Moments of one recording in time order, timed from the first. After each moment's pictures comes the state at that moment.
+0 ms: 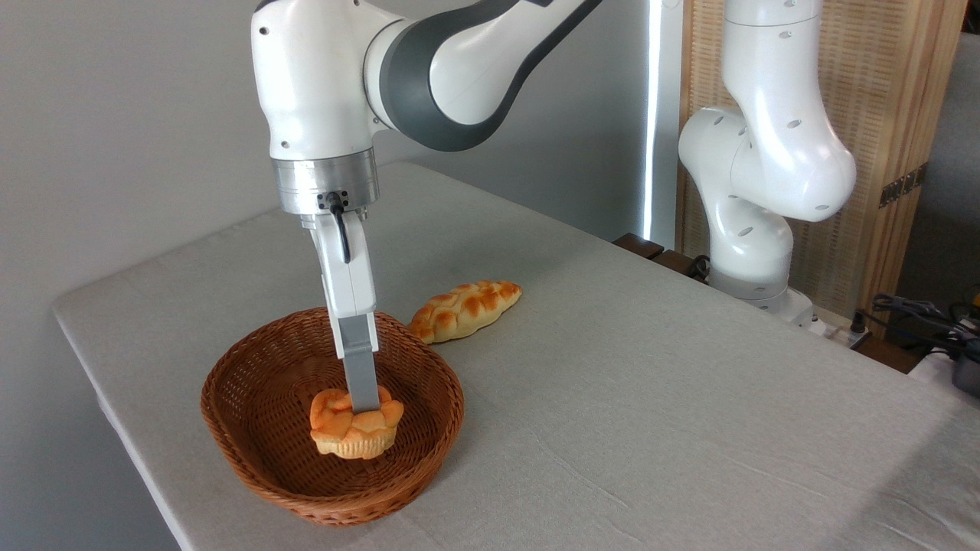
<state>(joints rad) -0.16 0.05 0.03 -1.92 0.18 2.11 0.95</state>
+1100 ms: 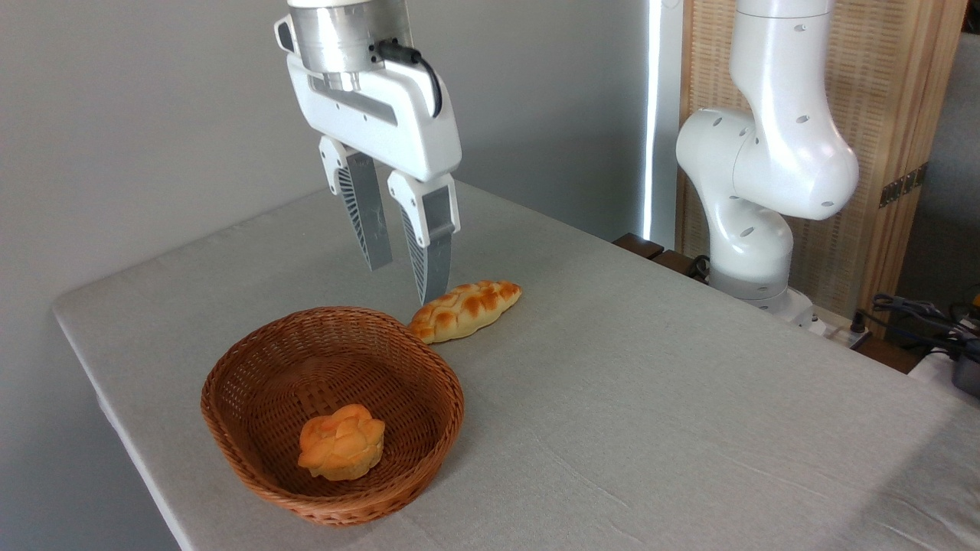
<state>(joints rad) -0.08 -0.06 0.04 -1.68 -0.01 1.65 0.73</state>
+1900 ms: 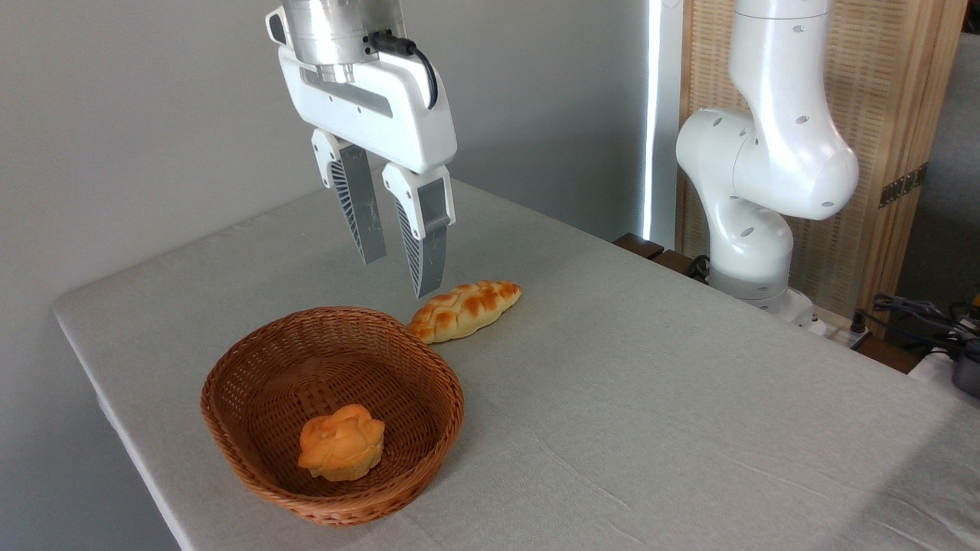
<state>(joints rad) -0.08 -0.04 0.03 -1.65 -0.02 1.63 0.72</state>
